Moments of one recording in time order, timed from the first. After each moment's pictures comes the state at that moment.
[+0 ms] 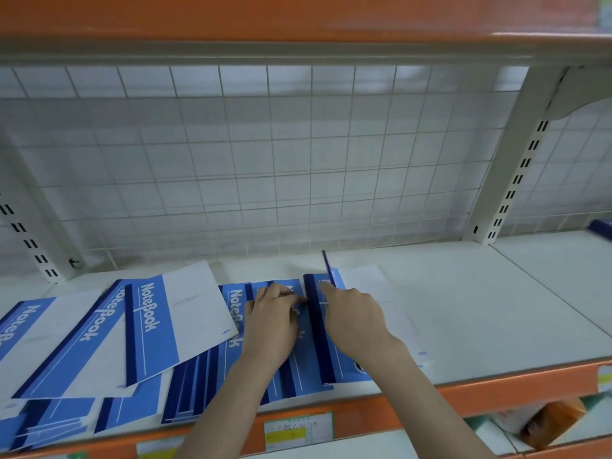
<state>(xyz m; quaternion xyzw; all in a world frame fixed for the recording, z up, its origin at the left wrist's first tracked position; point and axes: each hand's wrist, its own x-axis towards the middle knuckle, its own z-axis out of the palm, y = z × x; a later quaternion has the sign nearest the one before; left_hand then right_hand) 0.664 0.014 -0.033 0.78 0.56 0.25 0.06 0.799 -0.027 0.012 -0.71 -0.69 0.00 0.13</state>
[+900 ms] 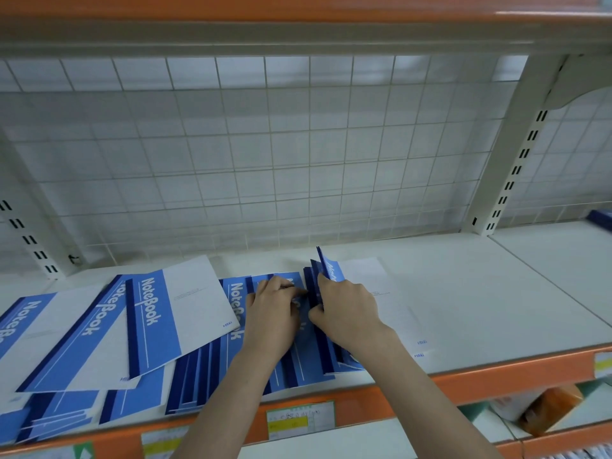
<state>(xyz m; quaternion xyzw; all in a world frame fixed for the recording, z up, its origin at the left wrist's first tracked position) 0.664 0.015 -0.032 0.79 0.56 0.25 0.06 0.785 -0.030 0.022 -0.71 -0.70 0.03 0.10</state>
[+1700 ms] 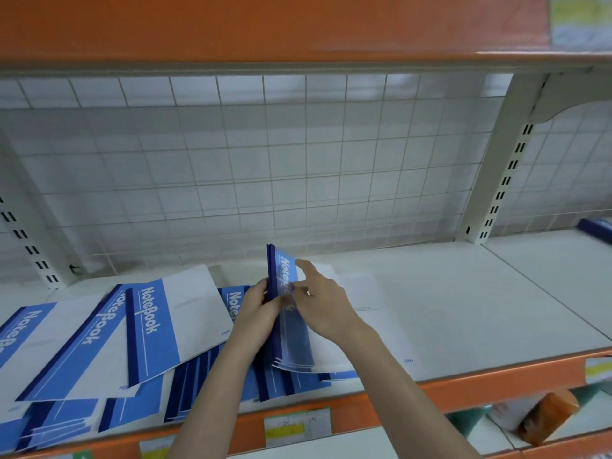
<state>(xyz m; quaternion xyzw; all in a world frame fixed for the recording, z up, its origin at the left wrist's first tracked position) 0.650 0.008 -0.003 0.59 0.46 0.45 0.49 0.771 -0.021 0.034 -0.63 -0.66 0.26 0.31</state>
